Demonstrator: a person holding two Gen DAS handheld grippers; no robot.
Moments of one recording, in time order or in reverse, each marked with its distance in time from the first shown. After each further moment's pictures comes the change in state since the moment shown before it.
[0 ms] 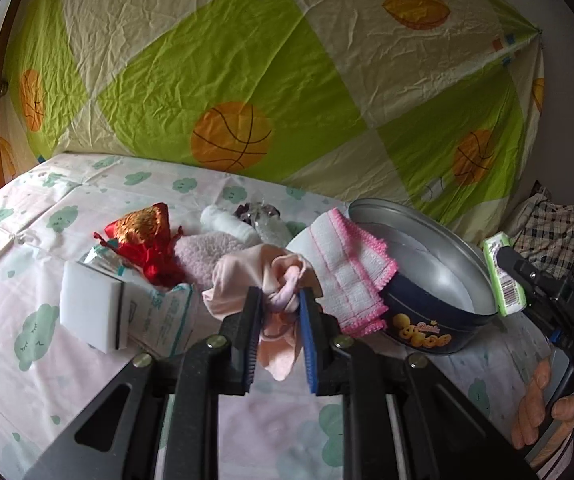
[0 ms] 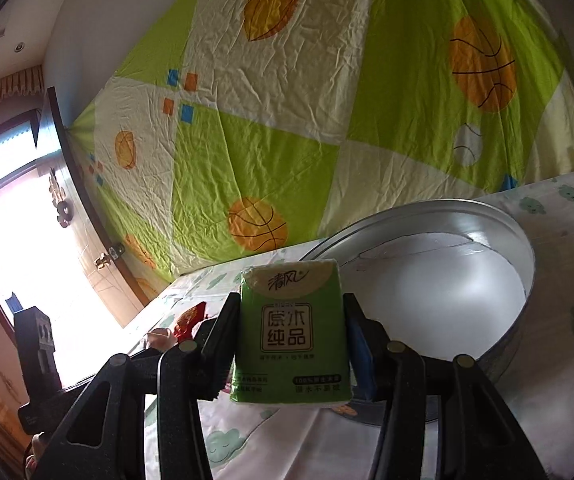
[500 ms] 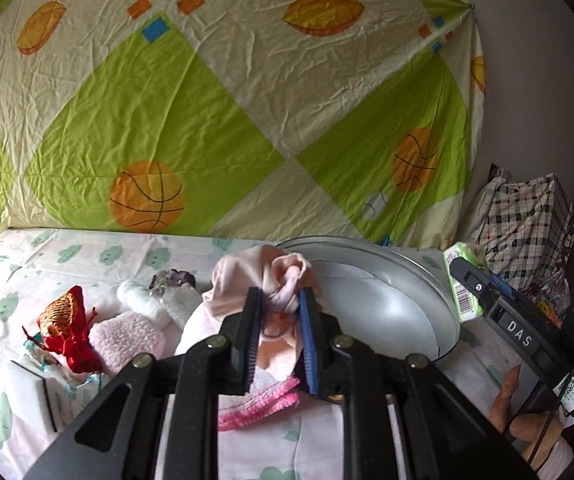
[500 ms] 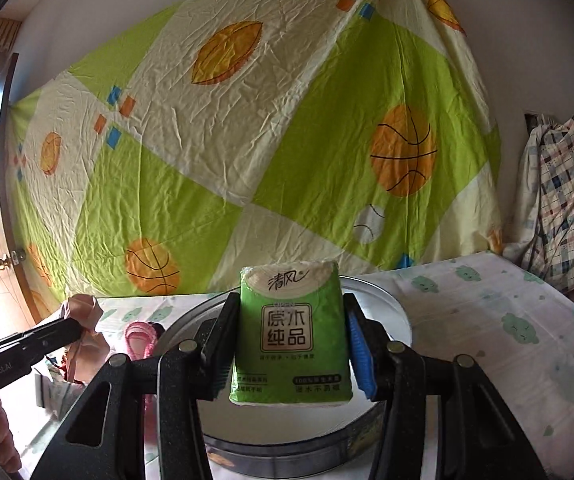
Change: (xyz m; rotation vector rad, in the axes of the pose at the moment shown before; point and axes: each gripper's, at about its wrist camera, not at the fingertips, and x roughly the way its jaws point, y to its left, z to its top) left arm 0.018 -0.077 0.037 0.180 -0.103 -0.125; right arm -0.012 -0.012 0.017 -0.164 -0.185 -0.399
